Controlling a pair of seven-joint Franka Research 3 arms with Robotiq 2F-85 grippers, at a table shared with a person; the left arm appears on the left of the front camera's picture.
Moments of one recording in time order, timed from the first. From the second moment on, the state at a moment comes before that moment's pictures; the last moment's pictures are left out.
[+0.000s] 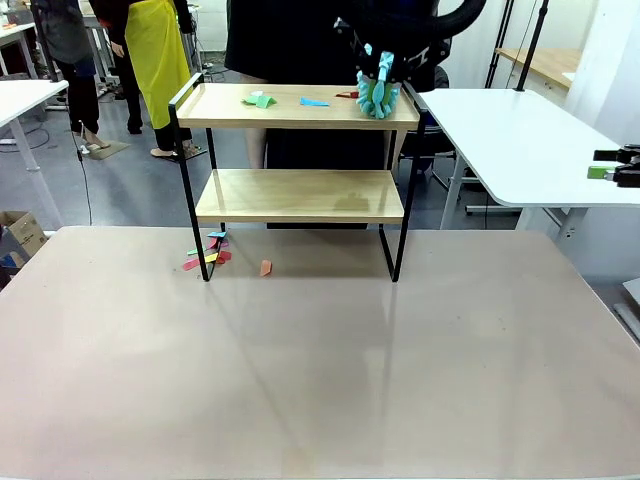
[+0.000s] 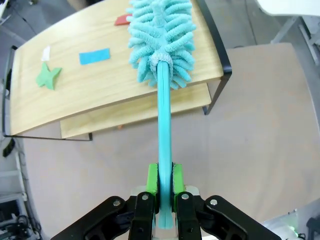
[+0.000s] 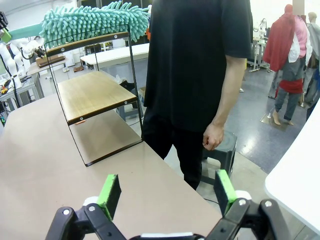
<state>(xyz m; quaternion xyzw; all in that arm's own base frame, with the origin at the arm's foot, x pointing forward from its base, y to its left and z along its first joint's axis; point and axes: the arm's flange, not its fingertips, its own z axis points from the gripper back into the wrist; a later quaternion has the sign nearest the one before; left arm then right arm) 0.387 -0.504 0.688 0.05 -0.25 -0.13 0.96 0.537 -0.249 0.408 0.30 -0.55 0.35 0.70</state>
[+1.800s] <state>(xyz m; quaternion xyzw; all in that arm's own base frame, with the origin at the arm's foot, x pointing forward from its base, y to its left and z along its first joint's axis) 0.413 -0.387 0.671 0.14 -0.19 -0.04 0.97 0.537 -0.249 0.407 0.30 -0.55 0.35 0.70</state>
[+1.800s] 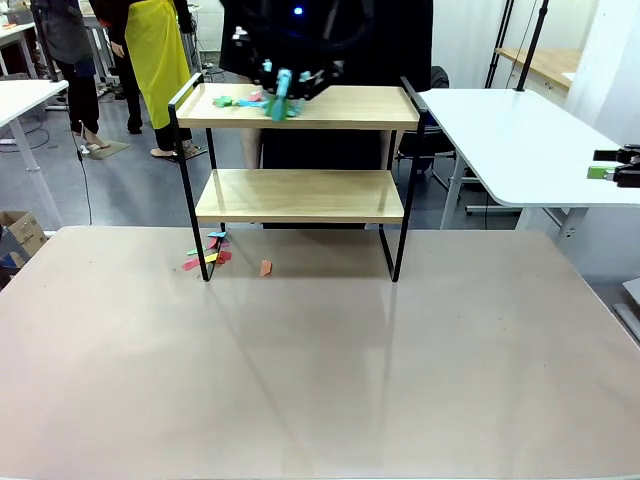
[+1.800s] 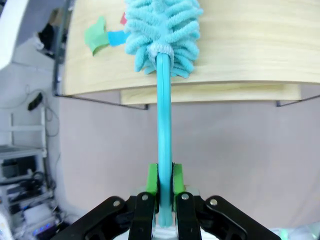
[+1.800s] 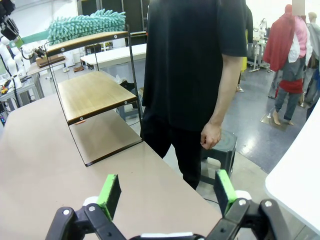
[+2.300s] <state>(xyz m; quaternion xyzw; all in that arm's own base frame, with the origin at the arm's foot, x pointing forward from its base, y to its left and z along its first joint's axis) 0.391 -0.277 0.689 0.21 -0.20 -0.02 0.96 0.537 -0.249 0.407 0.30 -0.55 0.35 0.70</state>
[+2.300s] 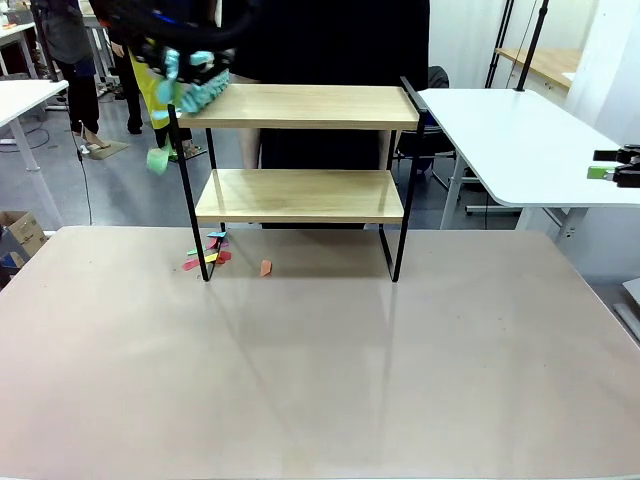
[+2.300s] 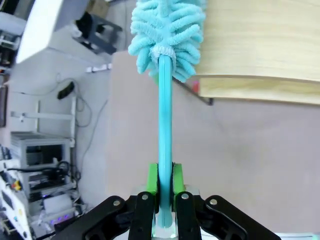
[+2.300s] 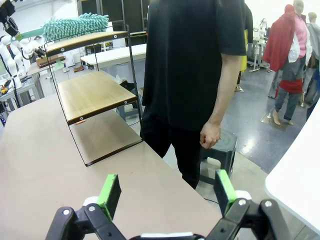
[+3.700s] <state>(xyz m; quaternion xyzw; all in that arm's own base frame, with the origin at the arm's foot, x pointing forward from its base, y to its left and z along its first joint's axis) 0.379 -0.189 0.723 0.11 -0.29 -0.13 0.94 0.537 -0.249 0.407 0.30 -0.55 0.35 0.70</state>
